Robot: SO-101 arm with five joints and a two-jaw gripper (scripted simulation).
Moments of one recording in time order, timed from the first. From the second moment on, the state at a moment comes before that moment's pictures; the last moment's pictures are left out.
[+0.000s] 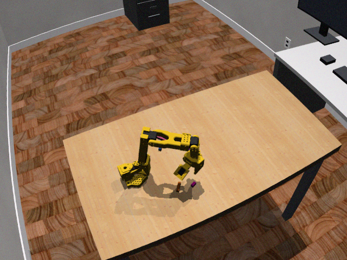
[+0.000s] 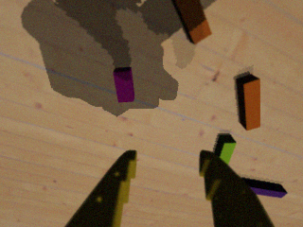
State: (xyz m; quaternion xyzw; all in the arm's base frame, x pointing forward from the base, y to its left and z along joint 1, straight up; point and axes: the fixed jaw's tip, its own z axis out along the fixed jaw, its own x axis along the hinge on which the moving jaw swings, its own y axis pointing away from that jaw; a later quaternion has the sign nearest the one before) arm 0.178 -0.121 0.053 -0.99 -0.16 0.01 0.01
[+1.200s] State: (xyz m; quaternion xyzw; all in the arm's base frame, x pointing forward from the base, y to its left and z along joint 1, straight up) arm 0.168 -0.144 0.055 -0.98 -0.22 0.00 0.01
